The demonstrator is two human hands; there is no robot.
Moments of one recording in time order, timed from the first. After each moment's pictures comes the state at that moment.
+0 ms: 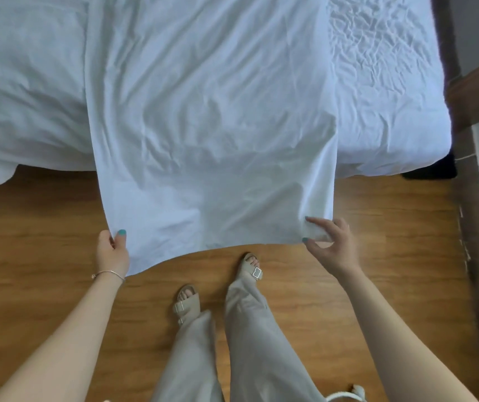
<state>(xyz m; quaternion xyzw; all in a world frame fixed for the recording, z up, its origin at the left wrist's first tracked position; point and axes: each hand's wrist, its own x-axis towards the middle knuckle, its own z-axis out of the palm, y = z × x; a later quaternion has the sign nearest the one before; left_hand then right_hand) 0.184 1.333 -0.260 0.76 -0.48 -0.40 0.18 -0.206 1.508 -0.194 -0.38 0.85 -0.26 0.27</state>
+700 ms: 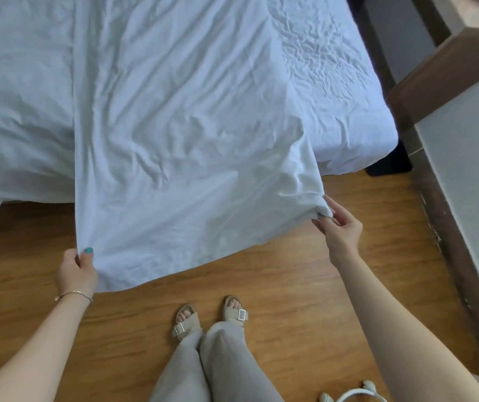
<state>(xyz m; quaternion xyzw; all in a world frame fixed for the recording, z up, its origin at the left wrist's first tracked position) 0.241 1.325 -0.228 0.75 -0.53 -0.37 0.16 -0.182 1.518 -0.155 -0.05 0.77 -0.58 0.26</state>
